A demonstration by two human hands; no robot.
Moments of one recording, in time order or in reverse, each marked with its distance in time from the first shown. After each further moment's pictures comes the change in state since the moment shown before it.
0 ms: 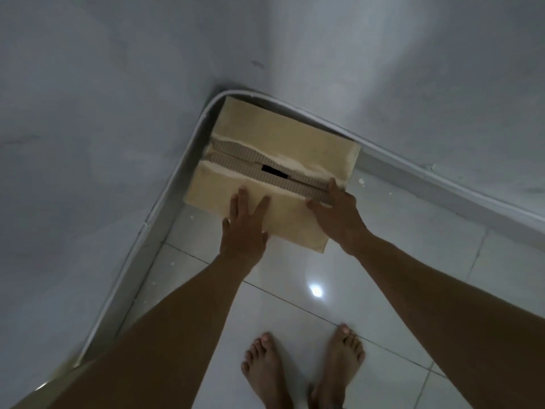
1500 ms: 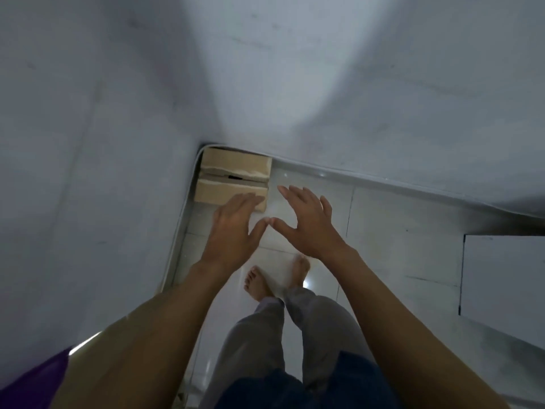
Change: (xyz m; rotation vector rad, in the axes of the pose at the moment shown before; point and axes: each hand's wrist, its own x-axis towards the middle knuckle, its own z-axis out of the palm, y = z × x) left_hand -0.361 0.185 -0.330 -0.234 0.184 0.418; right_hand -0.478 -0.146 -0.190 -0.400 0.185 -0.436
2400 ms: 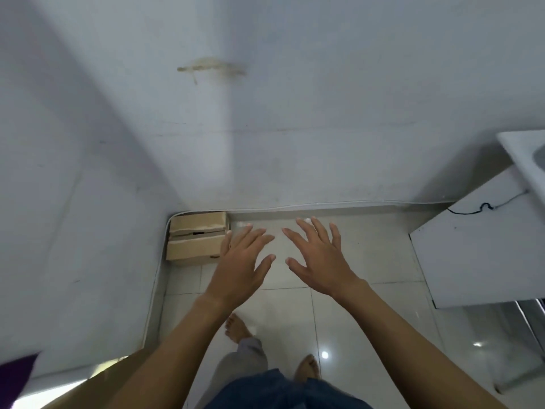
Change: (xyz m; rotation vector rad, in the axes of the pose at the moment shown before) left_hand -0.164 0.237 0.057 0.246 0.013 0.423; right_hand -0.292 0.098 -0.112 -0.290 0.328 -0.020
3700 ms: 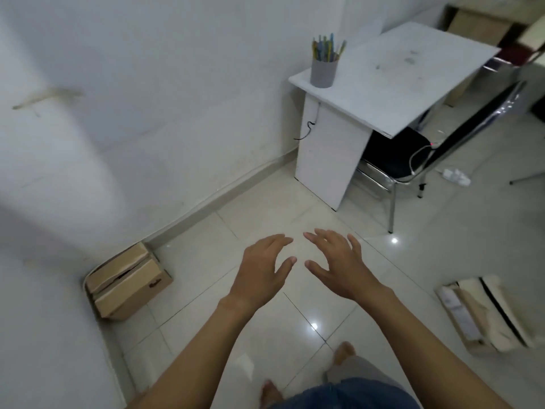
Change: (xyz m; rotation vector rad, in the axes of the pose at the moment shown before) left_hand -0.231 0.134 0.024 -0.218 -0.289 0.555; right_hand -0.378 -0.102 0.013 0.177 0.194 0.700
